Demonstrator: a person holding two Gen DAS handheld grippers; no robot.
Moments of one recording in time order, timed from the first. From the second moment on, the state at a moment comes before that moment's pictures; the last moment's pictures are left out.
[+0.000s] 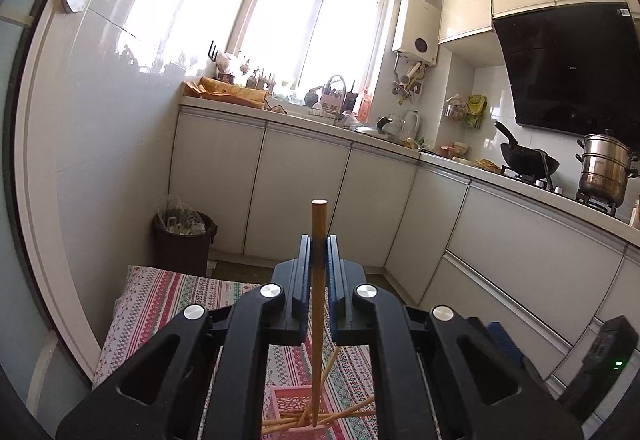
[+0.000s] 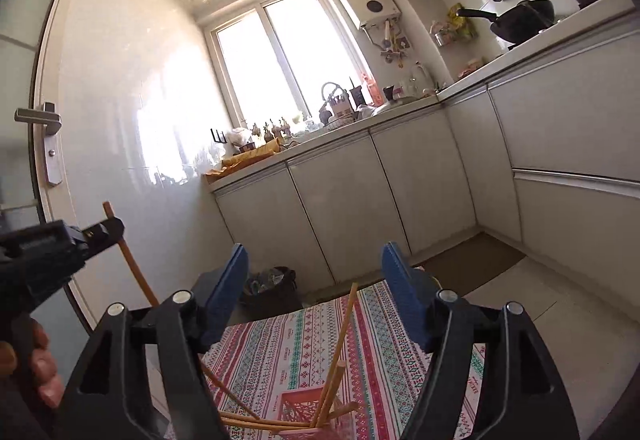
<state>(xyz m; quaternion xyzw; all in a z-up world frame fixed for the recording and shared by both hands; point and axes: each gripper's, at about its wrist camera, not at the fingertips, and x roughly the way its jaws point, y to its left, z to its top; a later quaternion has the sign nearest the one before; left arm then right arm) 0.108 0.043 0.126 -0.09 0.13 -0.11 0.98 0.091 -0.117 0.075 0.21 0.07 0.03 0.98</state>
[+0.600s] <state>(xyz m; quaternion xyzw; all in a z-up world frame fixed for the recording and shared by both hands) 0.104 0.031 0.097 -0.08 0.14 -0.06 0.98 0.073 -0.142 0.067 0.22 0.09 0.00 0.97</state>
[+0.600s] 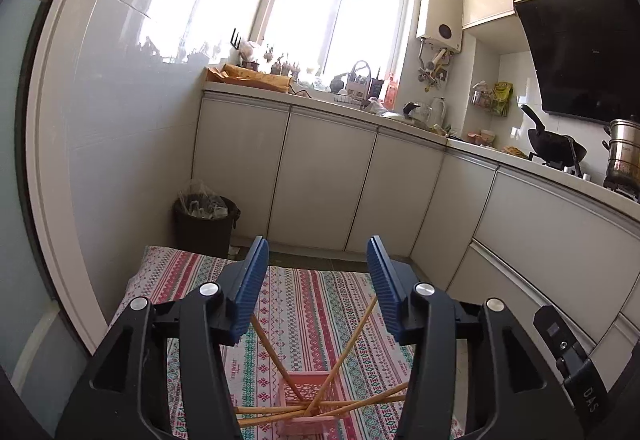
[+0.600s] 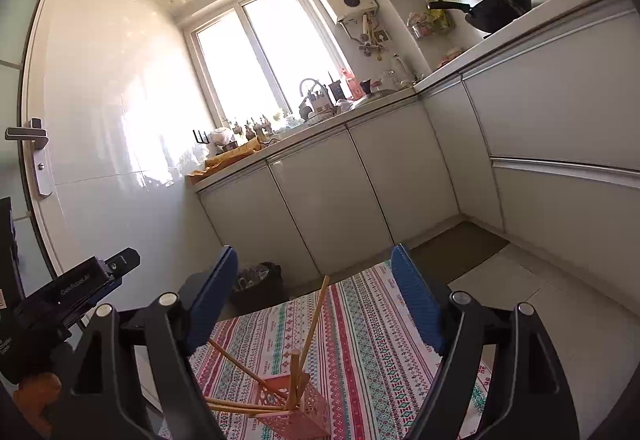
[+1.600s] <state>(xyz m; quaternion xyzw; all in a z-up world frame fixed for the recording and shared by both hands) 0.023 -0.006 0.069 0.04 0.24 -0.12 0.96 0.001 -0.187 0.051 0.26 0.18 -0.07 0.94</state>
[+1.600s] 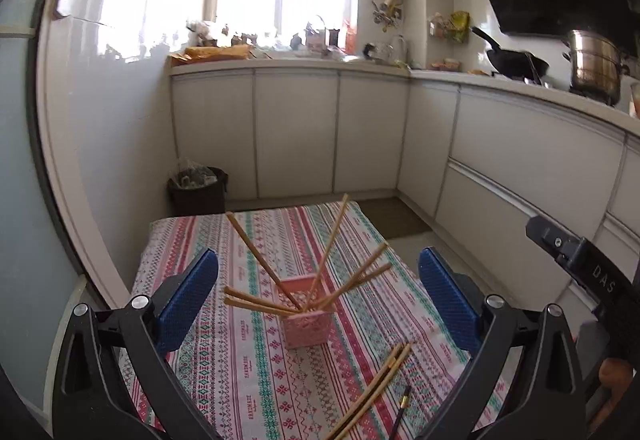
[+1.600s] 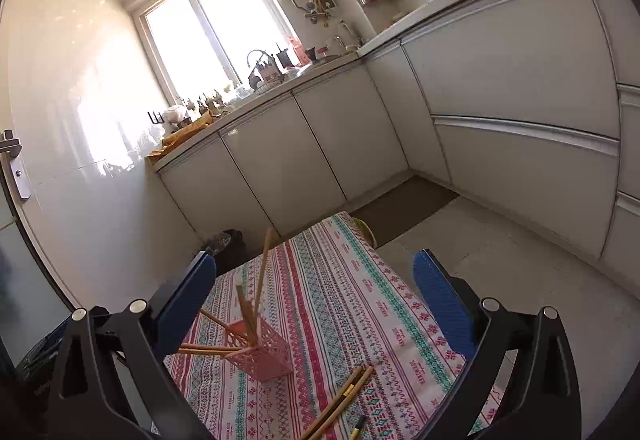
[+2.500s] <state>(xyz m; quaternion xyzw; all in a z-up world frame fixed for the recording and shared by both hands) 0.133 -0.178 -0.174 0.37 0.57 -0.24 0.69 0.025 -0.297 -0.046 0.46 0.34 -0.07 0.82</state>
